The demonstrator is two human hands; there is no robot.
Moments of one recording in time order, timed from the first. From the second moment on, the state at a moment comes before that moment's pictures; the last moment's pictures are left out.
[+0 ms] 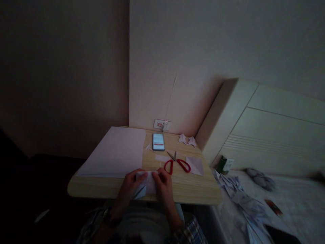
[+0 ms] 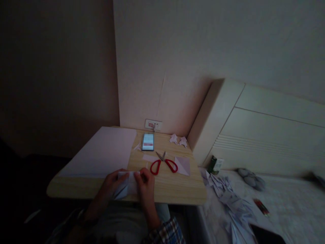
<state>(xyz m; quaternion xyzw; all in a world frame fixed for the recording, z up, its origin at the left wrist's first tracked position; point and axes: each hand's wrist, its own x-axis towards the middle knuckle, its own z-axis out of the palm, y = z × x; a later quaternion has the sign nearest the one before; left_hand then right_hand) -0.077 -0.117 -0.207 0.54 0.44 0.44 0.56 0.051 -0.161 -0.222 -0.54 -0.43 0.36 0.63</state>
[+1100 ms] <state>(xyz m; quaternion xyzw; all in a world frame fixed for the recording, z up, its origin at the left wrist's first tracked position) -0.081 -0.111 -0.212 0.57 0.46 0.40 0.55 0.051 -0.158 -0.226 -0.57 -0.46 0.32 0.61</state>
